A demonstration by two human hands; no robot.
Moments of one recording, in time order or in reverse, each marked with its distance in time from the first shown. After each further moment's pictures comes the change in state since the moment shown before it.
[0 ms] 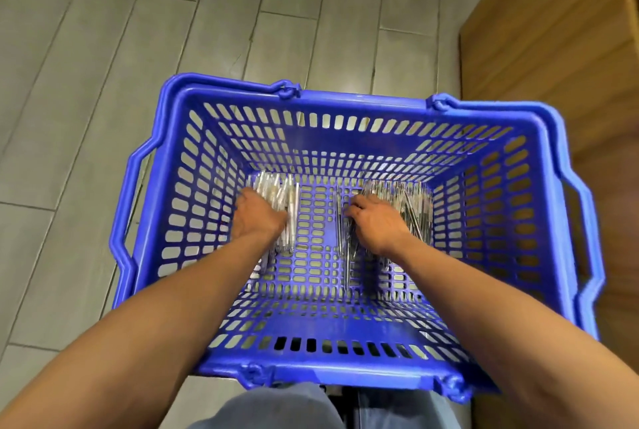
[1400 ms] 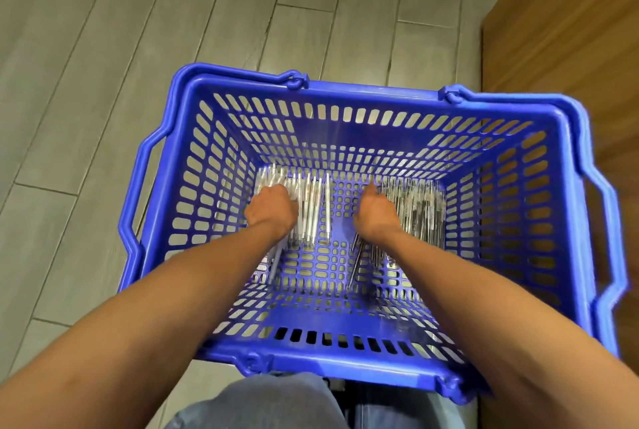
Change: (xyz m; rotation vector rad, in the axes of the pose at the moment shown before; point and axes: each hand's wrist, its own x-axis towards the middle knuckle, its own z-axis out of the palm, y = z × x) left_hand -0.011 0.008 -0.001 0.395 0.000 0.187; right_hand 0.019 -0.023 0.001 0.537 -0.079 0.494
